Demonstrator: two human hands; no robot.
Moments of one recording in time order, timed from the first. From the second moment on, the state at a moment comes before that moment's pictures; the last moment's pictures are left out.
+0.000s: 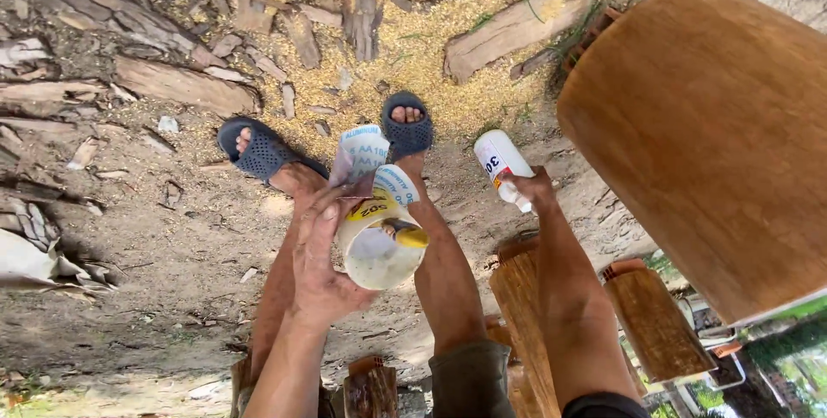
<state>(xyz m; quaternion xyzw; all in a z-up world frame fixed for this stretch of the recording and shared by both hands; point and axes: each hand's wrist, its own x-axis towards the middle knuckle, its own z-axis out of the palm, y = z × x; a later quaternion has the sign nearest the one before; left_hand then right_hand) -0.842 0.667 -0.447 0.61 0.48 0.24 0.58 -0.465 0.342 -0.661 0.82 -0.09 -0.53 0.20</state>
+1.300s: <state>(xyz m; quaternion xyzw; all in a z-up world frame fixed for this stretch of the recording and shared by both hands) -1.200 0.726 0.026 0.30 0.61 0.50 0.53 -0.921 0.982 0.087 0.35 0.74 -0.44 -0.37</state>
